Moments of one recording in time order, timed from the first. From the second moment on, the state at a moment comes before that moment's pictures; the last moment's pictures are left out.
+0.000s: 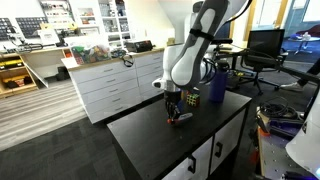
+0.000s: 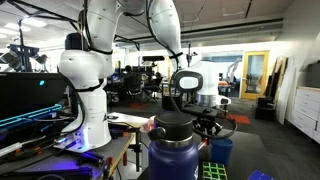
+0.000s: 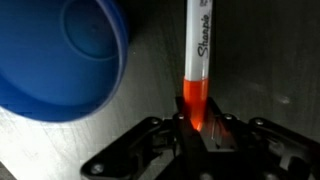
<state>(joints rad) -0.12 0.32 0.14 -2.44 0.08 2.84 -0.96</state>
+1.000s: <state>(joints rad) -0.13 0.25 0.18 -2.41 0.17 2.87 -0.90</state>
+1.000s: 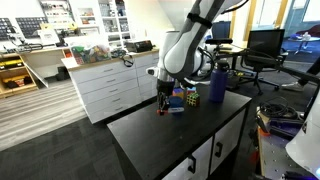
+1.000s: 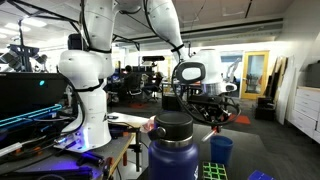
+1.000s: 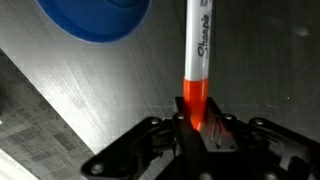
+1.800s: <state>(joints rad) -0.13 0.18 0.18 -2.35 0.20 2.88 -0.79</state>
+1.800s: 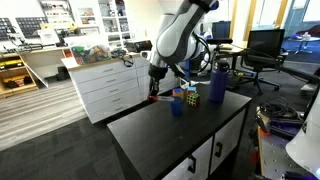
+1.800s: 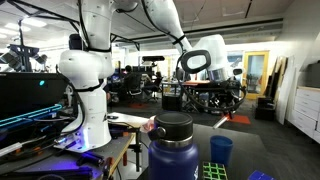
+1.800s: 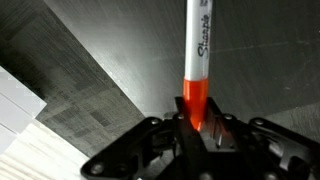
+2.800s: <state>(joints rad) -0.14 0.07 0.18 -2.35 0.74 2.92 -1.07</state>
